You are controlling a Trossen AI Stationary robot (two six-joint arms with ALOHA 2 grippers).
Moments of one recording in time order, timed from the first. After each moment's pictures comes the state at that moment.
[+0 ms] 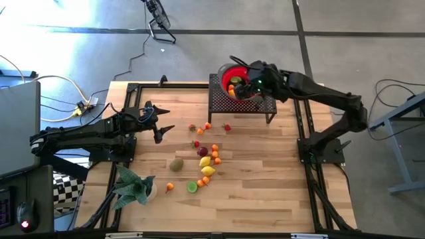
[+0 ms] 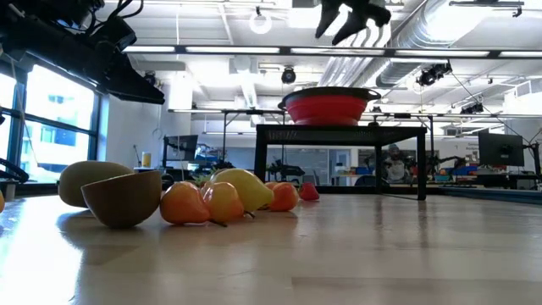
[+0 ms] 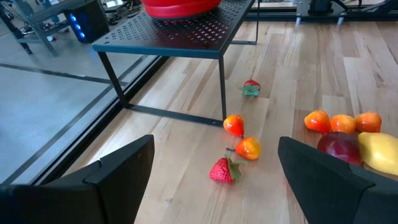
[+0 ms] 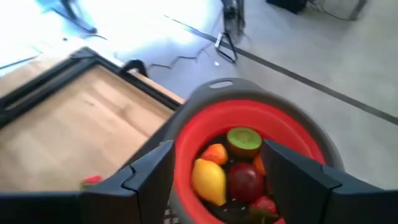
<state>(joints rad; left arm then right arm) 0.28 0.49 0.33 -0.13 -0.15 0.10 -0.28 1.47 1.62 -0.83 0.52 0.44</state>
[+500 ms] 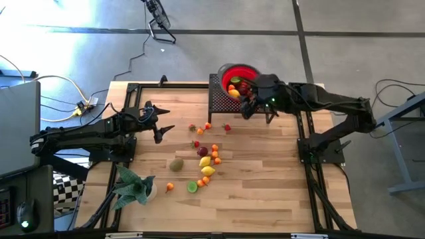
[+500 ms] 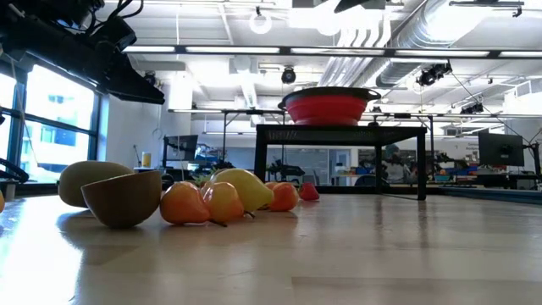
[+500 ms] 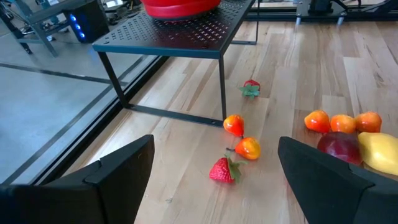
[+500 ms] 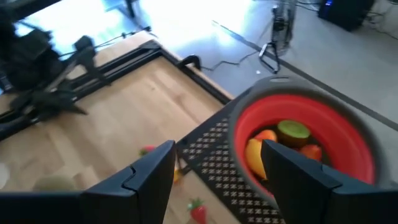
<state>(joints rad) 0.28 0.49 0.33 -0.13 -0.15 0.10 -0.07 1.38 1.62 -0.88 0.52 0.44</state>
